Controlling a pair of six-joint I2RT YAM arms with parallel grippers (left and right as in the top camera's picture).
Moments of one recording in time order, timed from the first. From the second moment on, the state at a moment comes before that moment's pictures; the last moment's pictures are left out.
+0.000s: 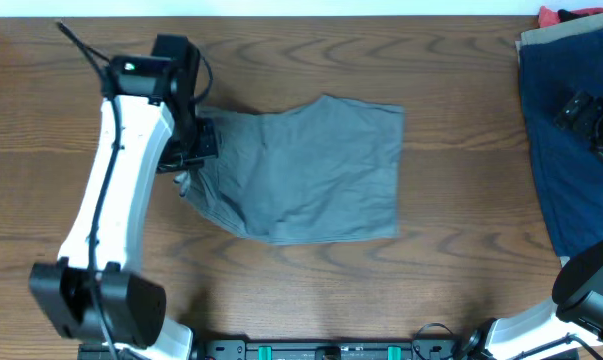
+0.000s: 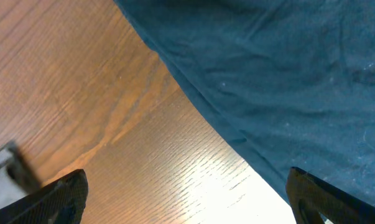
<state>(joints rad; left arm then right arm) -0.14 1.71 1.75 -1.56 -0.04 -0.32 -0.51 1.80 1.64 -1.07 -0.12 0.24</state>
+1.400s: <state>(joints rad) -0.84 1.91 1.63 -0.96 -0.06 -0.50 -0.51 1.80 1.64 -1.07 -0.12 0.24</state>
